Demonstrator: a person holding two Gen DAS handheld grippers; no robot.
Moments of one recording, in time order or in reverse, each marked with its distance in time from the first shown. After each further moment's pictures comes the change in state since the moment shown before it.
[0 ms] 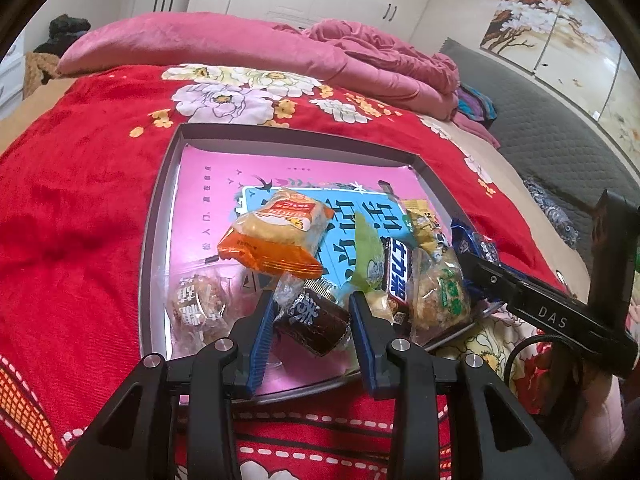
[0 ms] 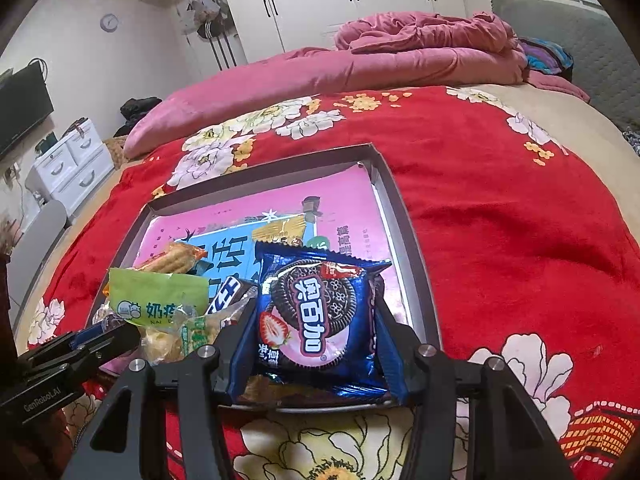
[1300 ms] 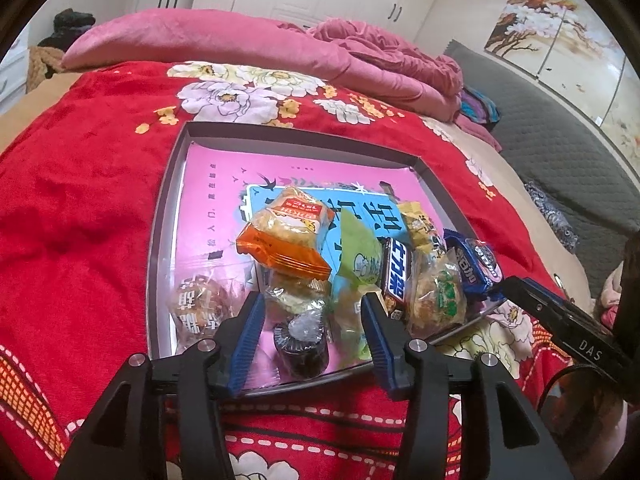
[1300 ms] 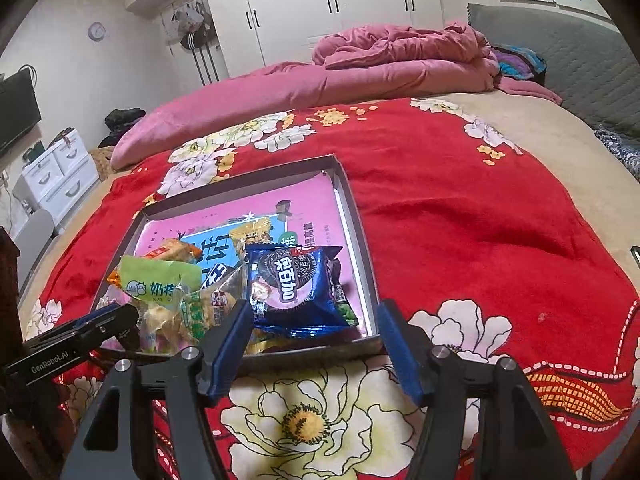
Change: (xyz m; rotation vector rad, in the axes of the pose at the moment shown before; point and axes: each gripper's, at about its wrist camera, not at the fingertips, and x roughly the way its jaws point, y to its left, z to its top) left arm -0.007 0.000 0.000 -0.020 0.005 0.002; right arm -0.049 -0.008 -0.016 0.017 -0.044 -0.078
